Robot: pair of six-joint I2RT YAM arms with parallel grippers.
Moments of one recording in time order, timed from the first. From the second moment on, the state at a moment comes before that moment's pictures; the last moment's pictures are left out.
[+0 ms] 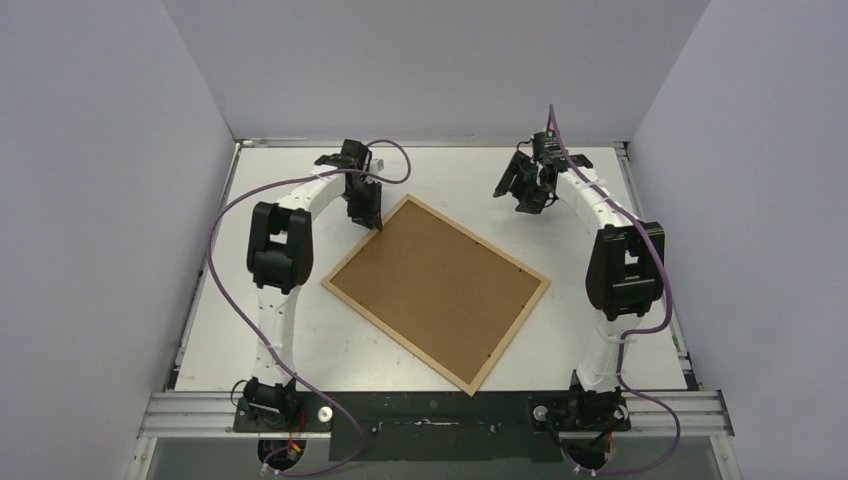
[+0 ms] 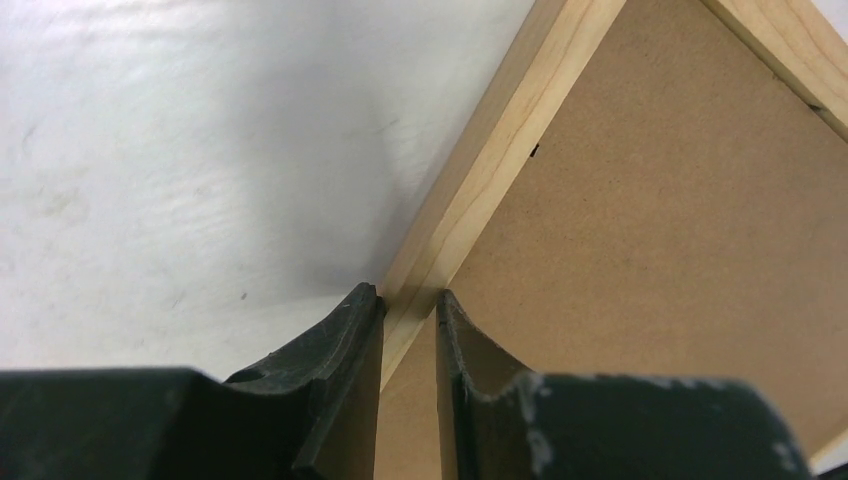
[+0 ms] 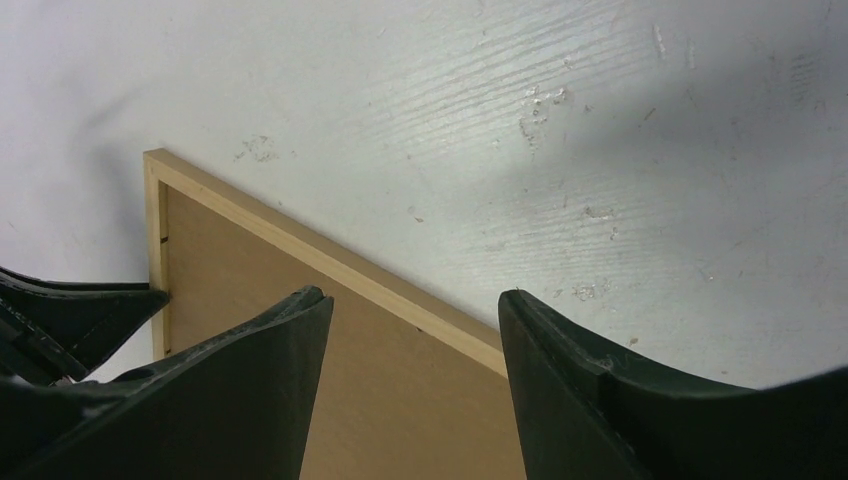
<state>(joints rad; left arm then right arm) -0.29 2.31 1.91 -0.82 0.21 -0.17 0.16 1.94 1.62 -0.64 -0.14 0.64</state>
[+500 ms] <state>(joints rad) -0.33 2.19 1.67 -0.73 0.26 -0.57 0.28 1.98 1.63 -0.69 -0.17 0.57</state>
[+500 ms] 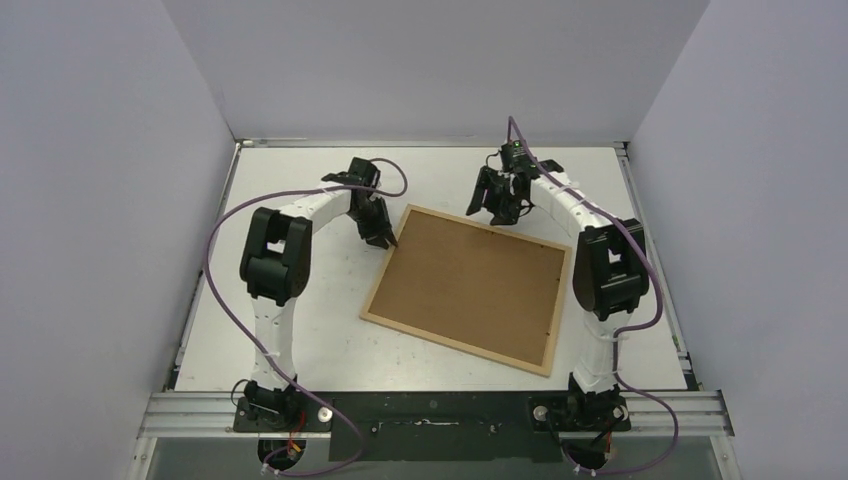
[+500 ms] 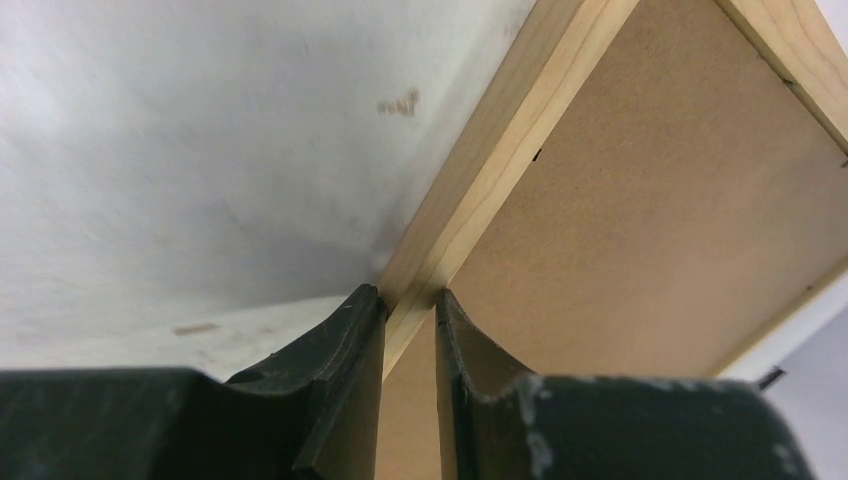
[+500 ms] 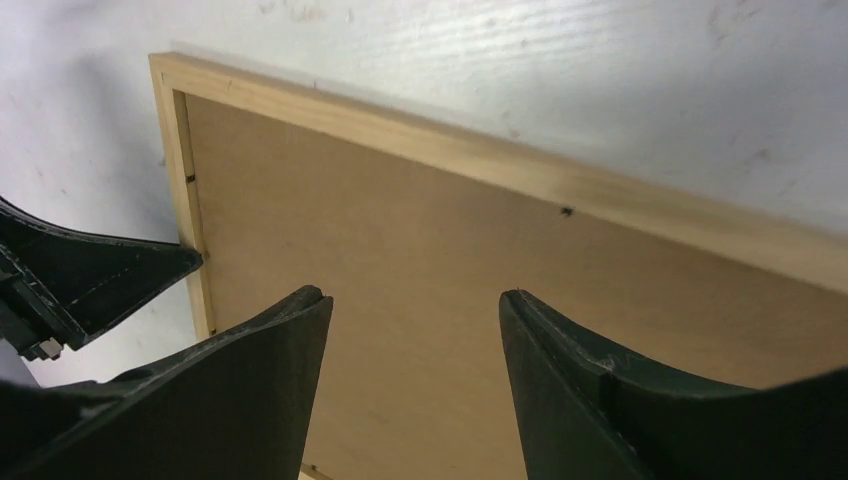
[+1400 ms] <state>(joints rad) -0.31 2.00 1.14 -0.24 0.63 -0.86 0.81 1.96 1.53 -0.79 0.04 0.73</state>
